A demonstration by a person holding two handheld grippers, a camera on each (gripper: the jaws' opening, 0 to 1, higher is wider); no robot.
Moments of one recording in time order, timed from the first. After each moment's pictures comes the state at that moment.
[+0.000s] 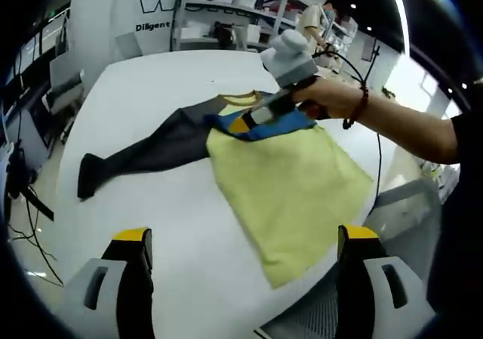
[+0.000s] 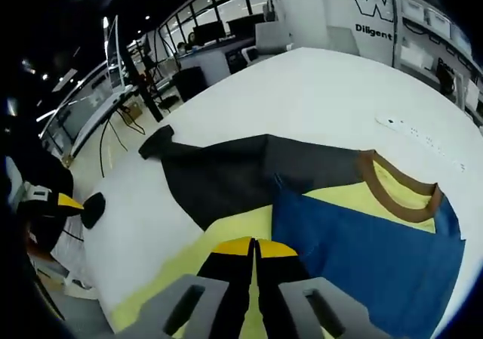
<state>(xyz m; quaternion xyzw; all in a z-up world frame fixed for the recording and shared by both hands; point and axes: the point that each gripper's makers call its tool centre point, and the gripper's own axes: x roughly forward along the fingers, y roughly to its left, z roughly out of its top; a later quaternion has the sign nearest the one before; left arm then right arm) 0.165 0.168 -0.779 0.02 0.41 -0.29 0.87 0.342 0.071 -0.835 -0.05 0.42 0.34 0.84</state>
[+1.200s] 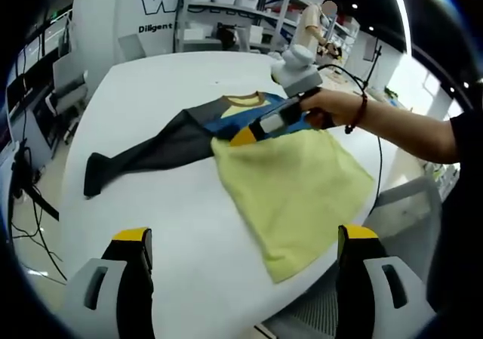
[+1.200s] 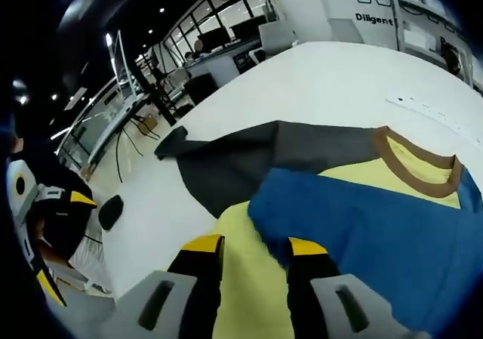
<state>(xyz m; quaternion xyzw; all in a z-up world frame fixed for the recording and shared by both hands) 0.165 0.178 -0.777 0.02 0.41 -0.28 0.87 0.317 0.081 -0.852 0.01 0.44 0.38 0.81</state>
